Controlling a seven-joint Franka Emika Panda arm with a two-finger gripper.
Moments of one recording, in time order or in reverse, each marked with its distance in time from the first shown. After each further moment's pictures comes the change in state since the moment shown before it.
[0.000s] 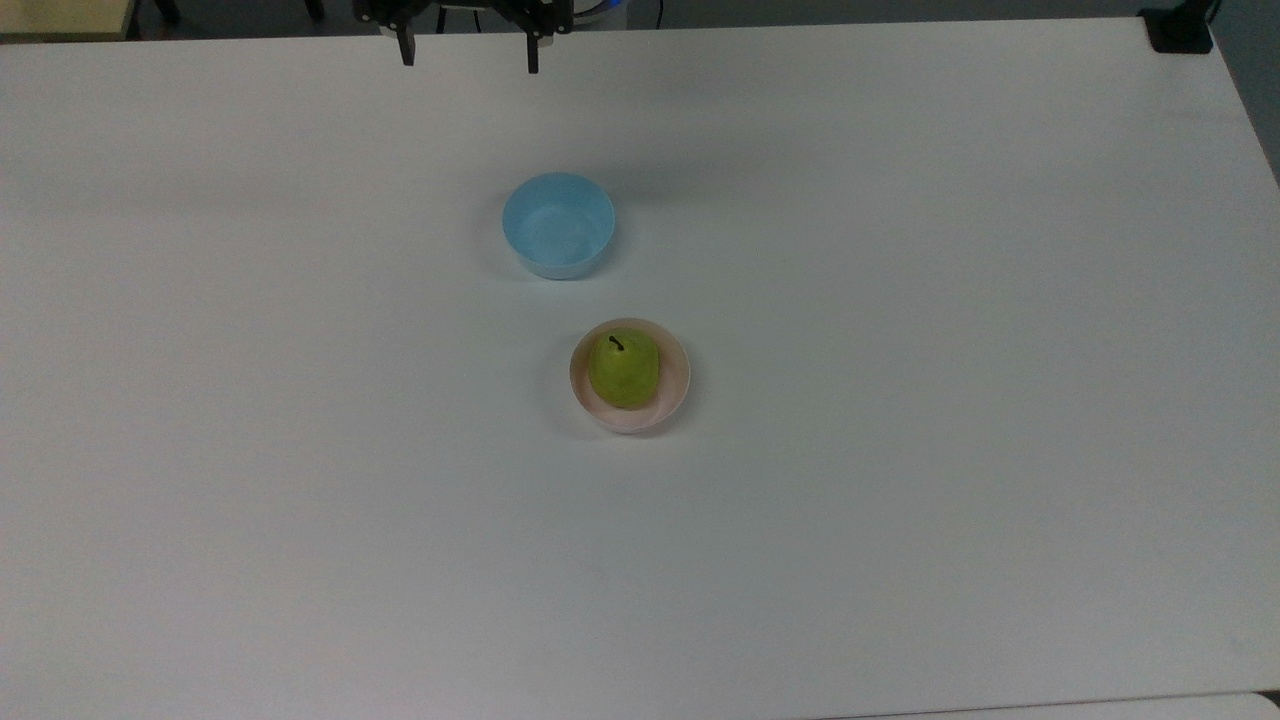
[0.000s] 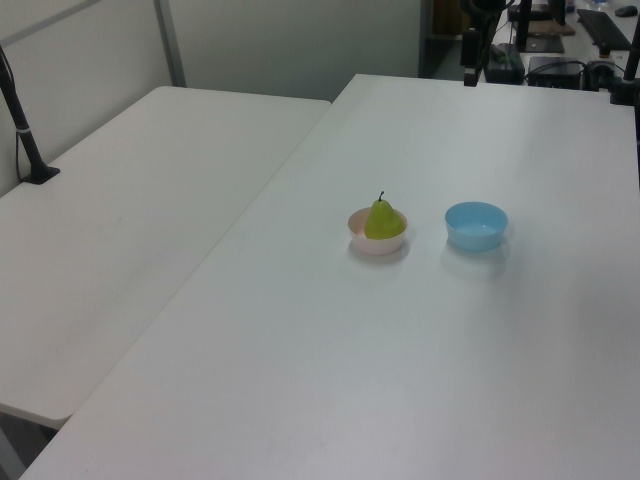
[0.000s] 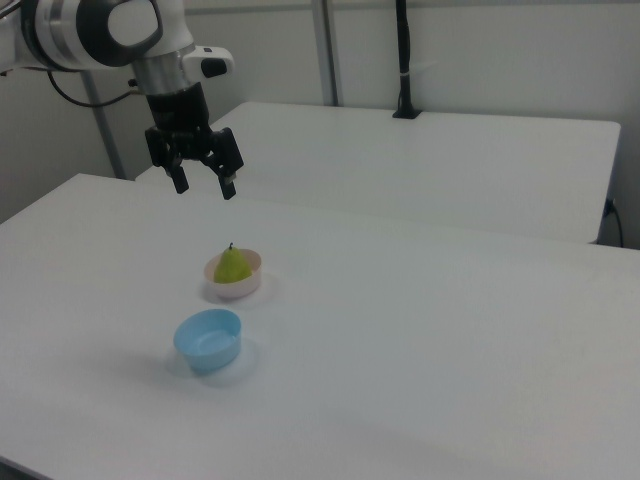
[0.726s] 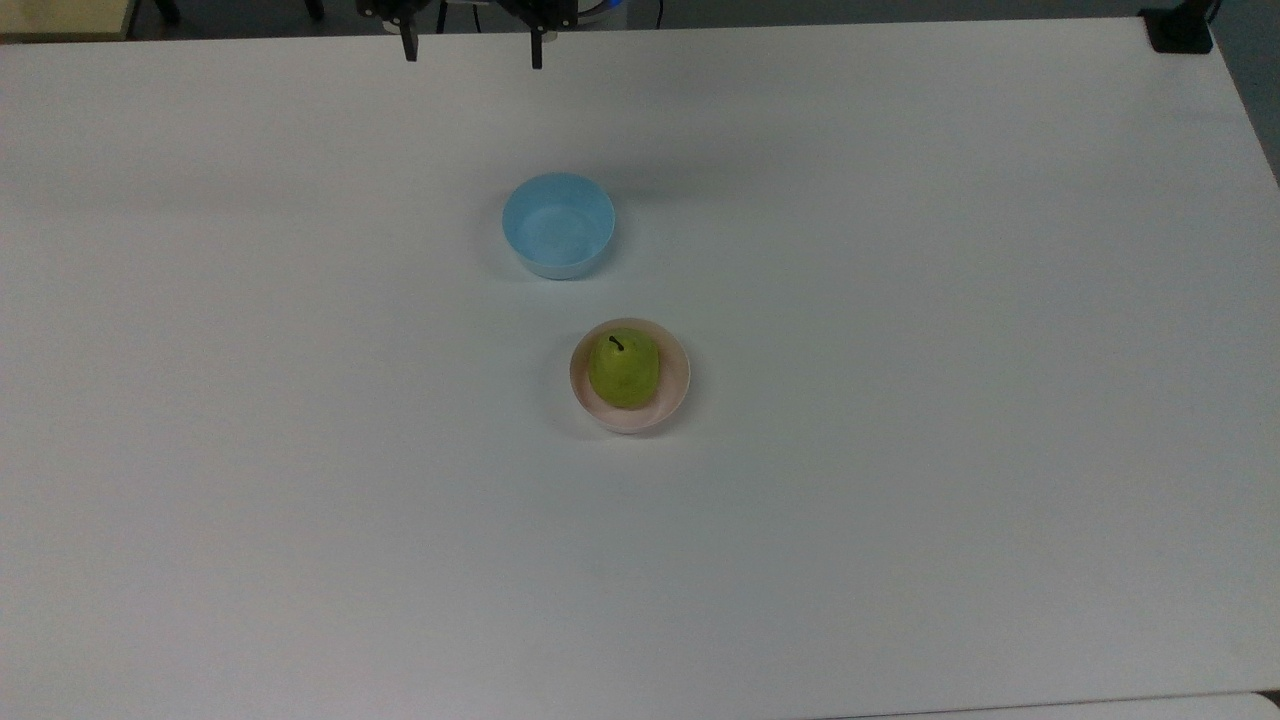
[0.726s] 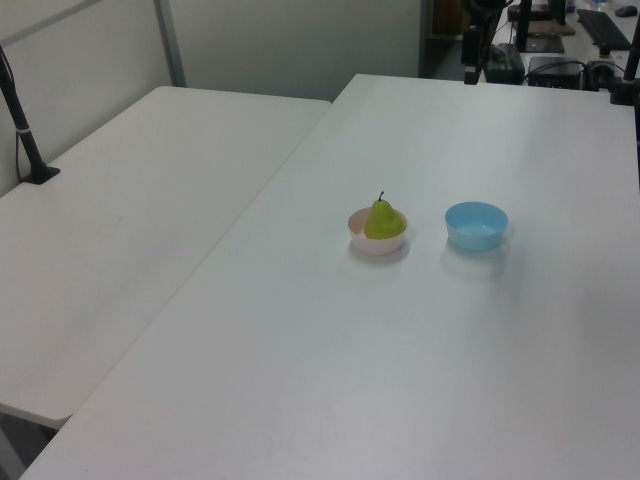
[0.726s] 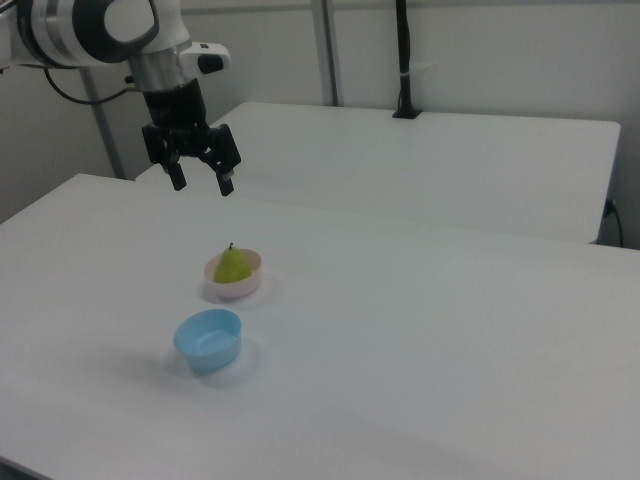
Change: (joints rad) arm 0.007 -0.001 0.000 0.009 -0.002 -0.004 0.000
